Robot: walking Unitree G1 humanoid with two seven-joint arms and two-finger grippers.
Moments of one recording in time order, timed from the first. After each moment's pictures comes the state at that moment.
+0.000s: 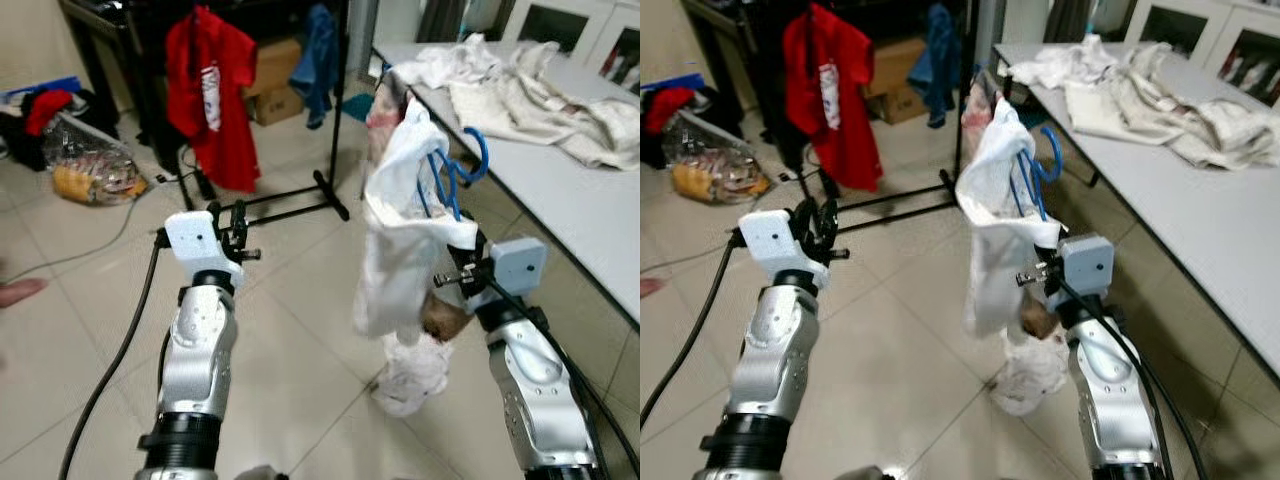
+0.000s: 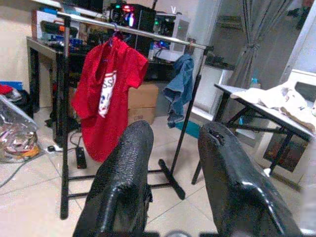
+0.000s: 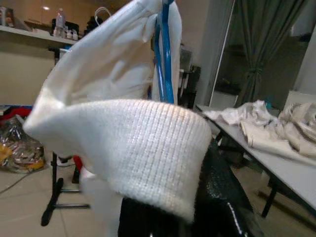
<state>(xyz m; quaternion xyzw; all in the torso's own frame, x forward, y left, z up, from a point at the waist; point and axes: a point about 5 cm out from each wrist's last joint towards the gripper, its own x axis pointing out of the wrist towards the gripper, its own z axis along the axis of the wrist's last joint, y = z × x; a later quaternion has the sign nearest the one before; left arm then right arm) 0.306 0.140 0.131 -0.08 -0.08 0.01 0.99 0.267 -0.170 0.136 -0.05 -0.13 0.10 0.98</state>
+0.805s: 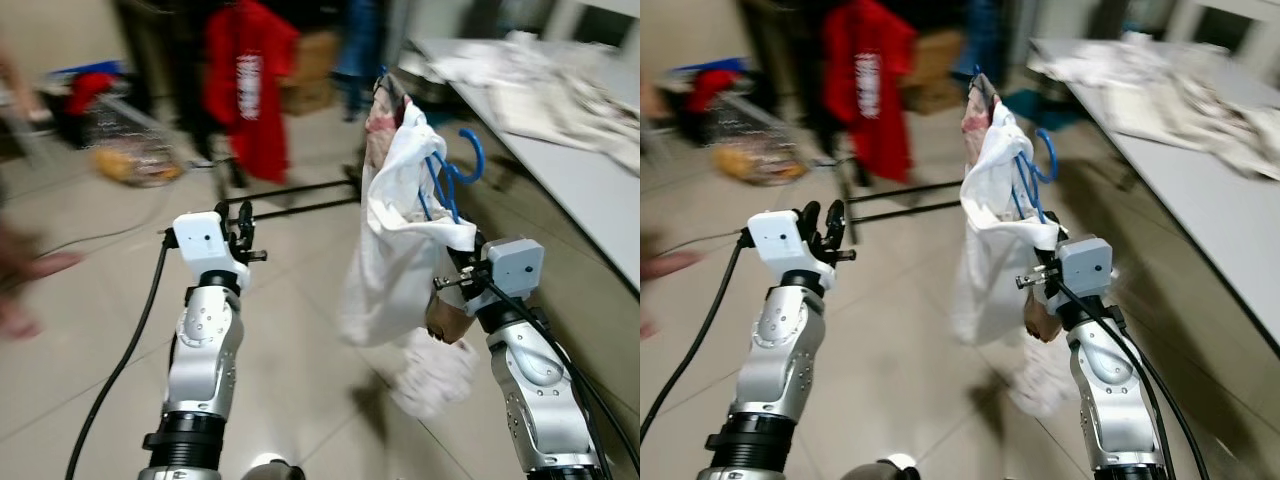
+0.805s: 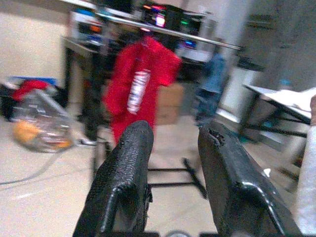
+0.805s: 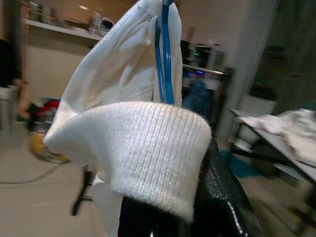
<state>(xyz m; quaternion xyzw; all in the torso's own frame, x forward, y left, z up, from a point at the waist) 0.307 0.139 0.131 -0.07 -0.08 0.00 0.99 0.267 -0.169 0.135 -0.06 -0.13 0.11 0.98</state>
